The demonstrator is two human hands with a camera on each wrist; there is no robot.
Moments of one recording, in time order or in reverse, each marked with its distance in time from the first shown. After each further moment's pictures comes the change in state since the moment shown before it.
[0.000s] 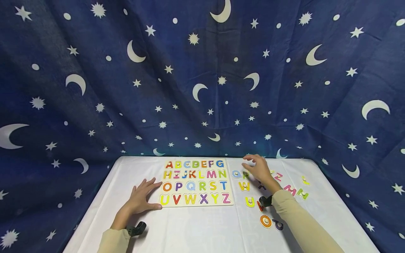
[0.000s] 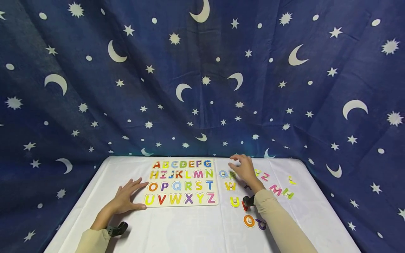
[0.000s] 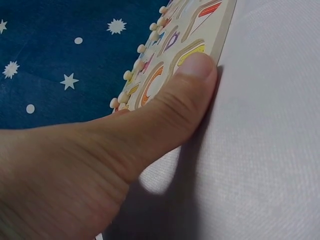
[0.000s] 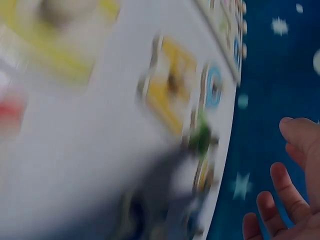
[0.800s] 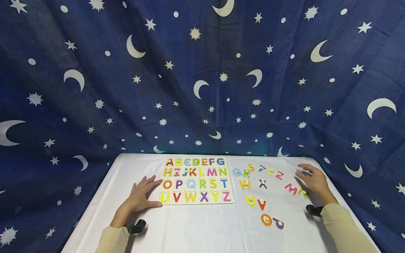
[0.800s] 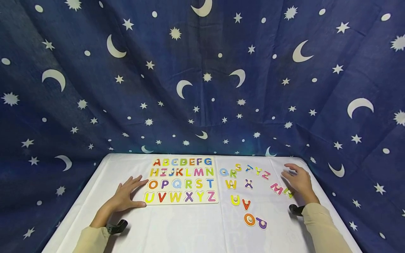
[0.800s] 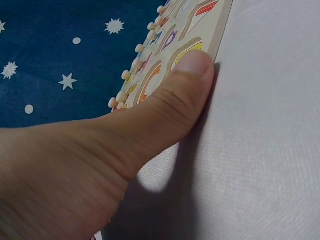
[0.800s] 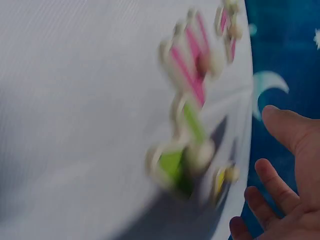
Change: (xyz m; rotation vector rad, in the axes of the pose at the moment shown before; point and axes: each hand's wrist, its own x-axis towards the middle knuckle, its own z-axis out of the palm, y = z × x) left_hand -0.001 0.004 -0.002 0.014 -0.005 -0.007; right_hand -0.065 0.123 -0.131 -0.131 0.008 0.341
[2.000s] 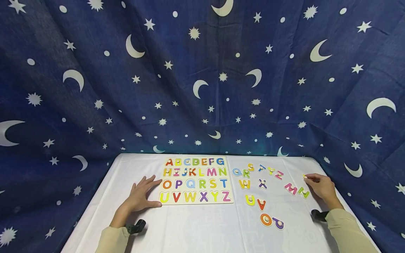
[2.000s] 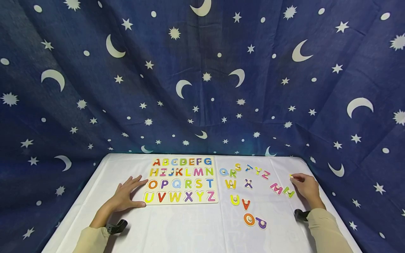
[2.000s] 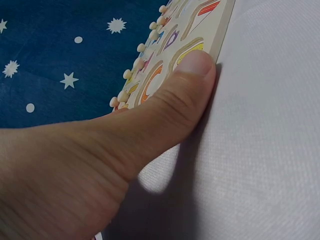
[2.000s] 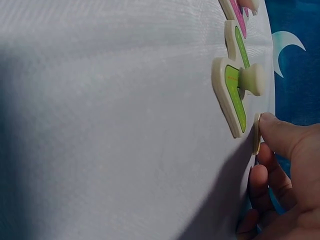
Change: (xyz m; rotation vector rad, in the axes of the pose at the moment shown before) left_hand 0.000 -0.003 0.002 0.009 0.014 0.007; right_hand -0.008 0.041 0.000 -0.070 0.098 0.059
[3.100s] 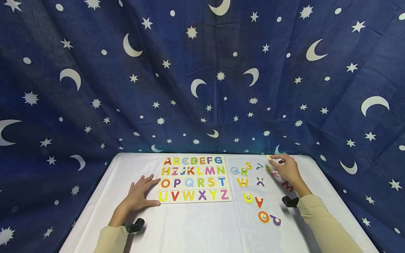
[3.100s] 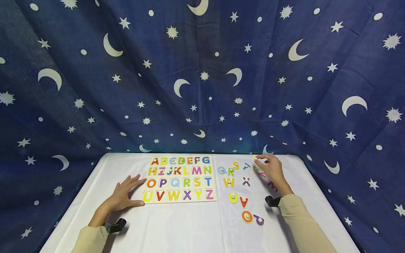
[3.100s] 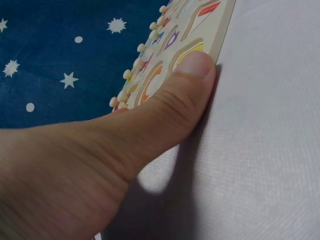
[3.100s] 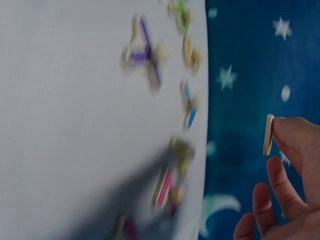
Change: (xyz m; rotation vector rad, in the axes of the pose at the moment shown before) left_hand 0.000 0.000 0.000 -0.004 -0.008 0.004; right_hand 0.006 -0.129 0.030 0.149 -0.032 -0.200
